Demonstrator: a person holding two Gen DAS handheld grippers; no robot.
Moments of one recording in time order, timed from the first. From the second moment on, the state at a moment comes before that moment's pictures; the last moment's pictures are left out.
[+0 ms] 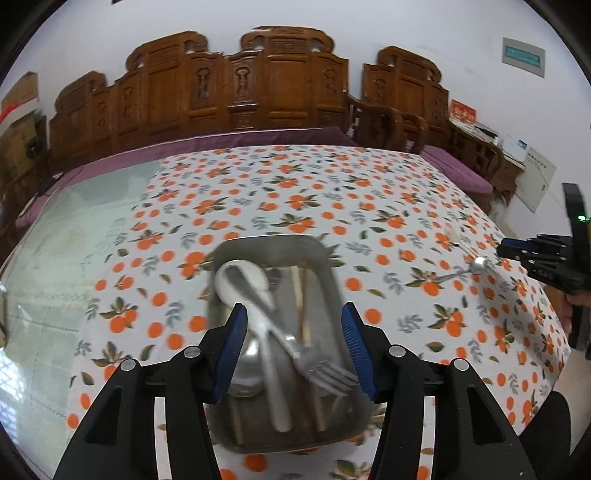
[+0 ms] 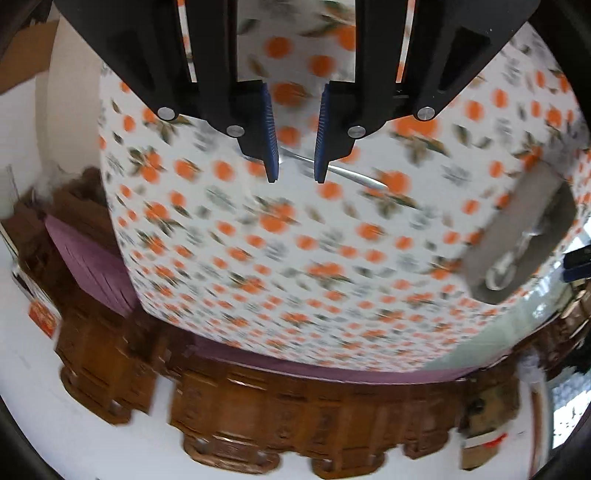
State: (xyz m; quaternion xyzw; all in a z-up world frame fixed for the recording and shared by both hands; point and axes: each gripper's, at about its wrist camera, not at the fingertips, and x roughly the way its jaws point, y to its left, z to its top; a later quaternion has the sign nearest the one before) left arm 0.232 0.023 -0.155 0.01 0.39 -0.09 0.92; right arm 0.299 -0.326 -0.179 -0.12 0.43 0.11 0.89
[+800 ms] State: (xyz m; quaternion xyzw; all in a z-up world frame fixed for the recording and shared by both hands) left arm 0.256 -0.113 -0.183 0.09 0.42 -0.17 0.89; right arm 0.388 -0.356 -0.245 -0.09 0.52 0.16 0.83
